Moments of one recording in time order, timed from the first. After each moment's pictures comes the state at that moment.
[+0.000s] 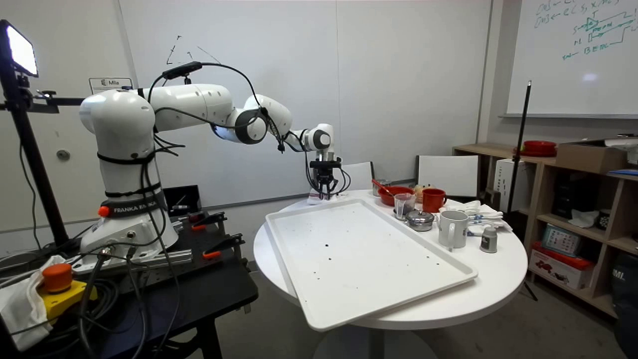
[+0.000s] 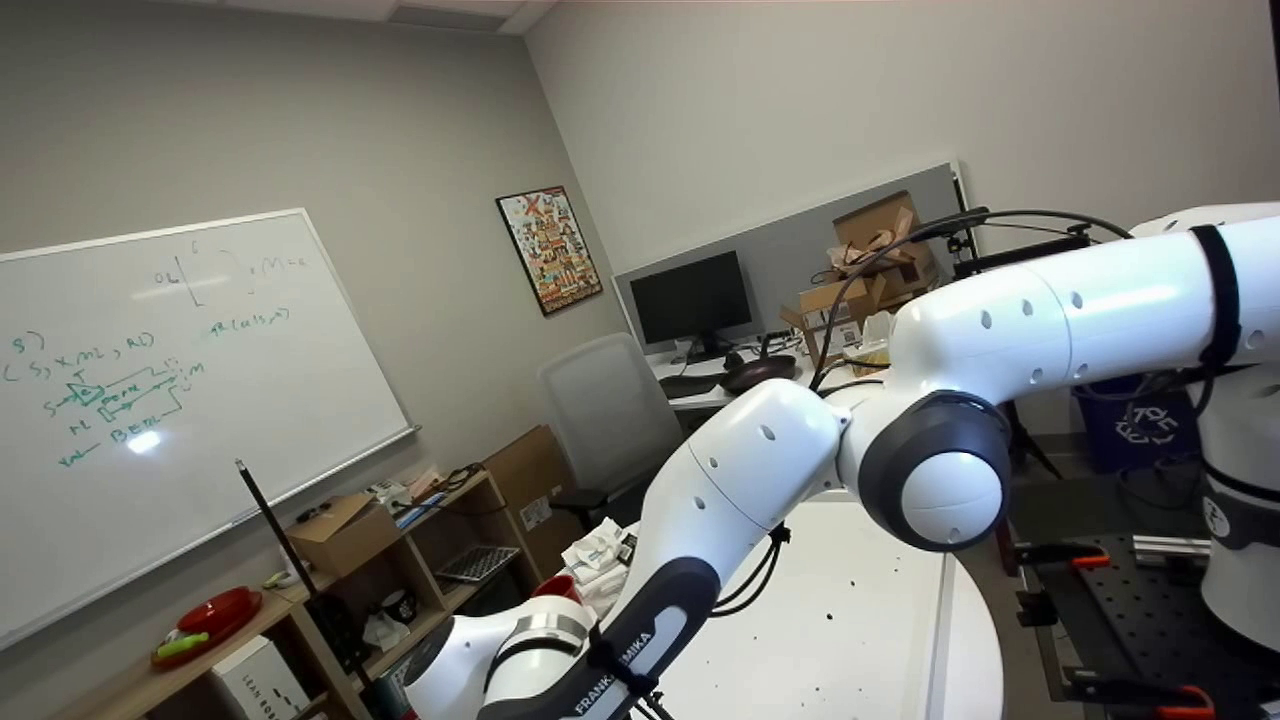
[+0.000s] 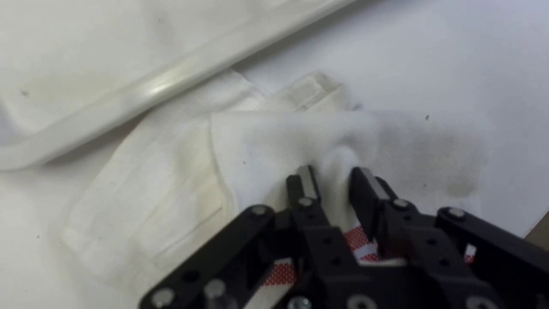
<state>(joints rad) 0.29 1.46 0.08 -0.55 -0.20 1.81 -0.48</state>
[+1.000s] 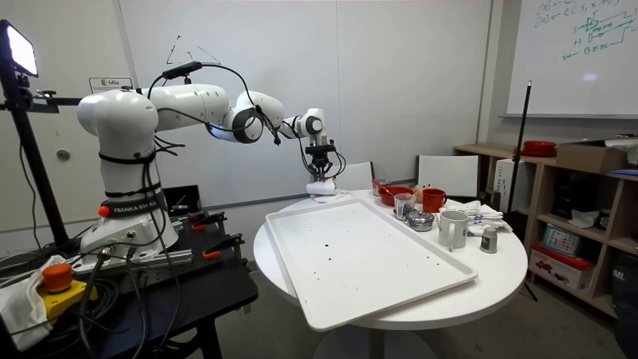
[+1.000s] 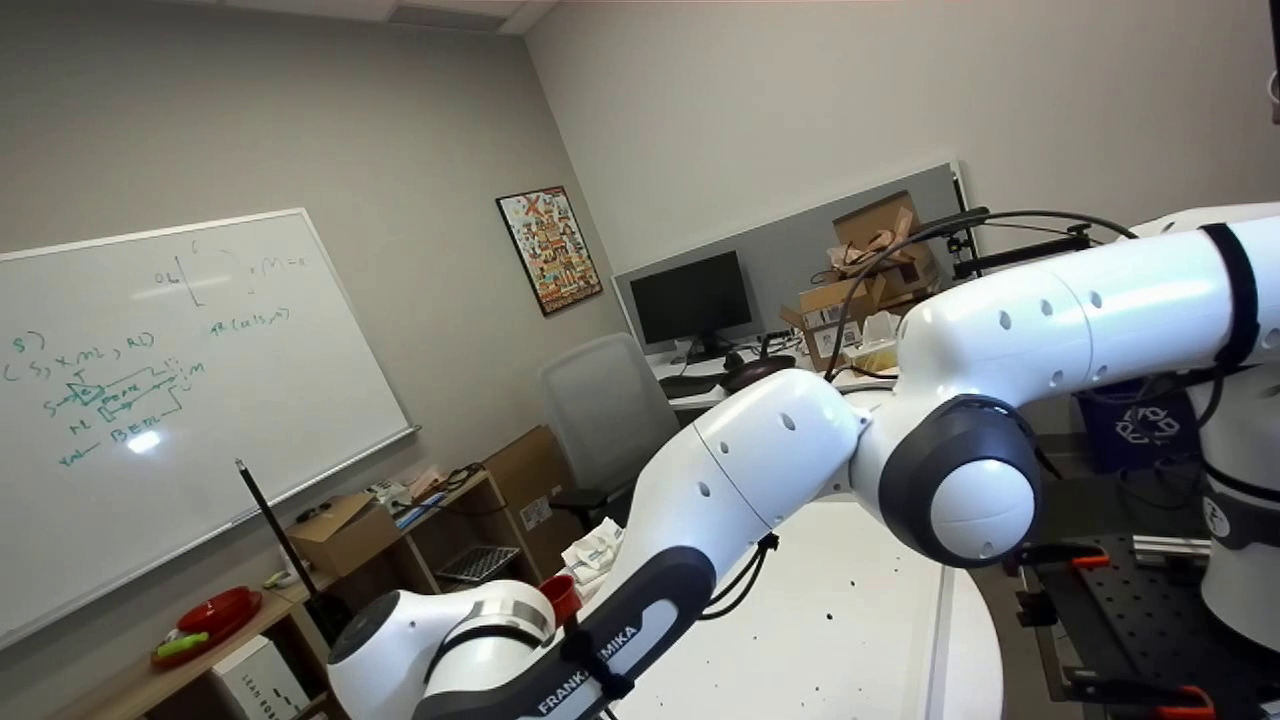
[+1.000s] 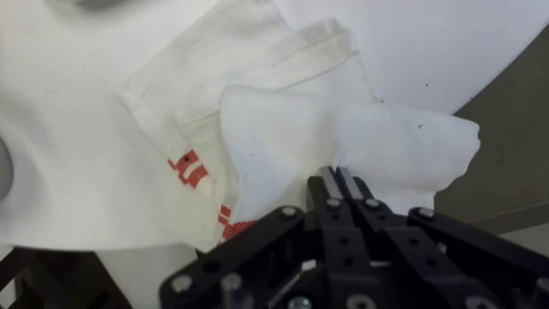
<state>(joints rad) 0.36 1.46 0.08 -0.40 -0.20 1.84 -0.50</state>
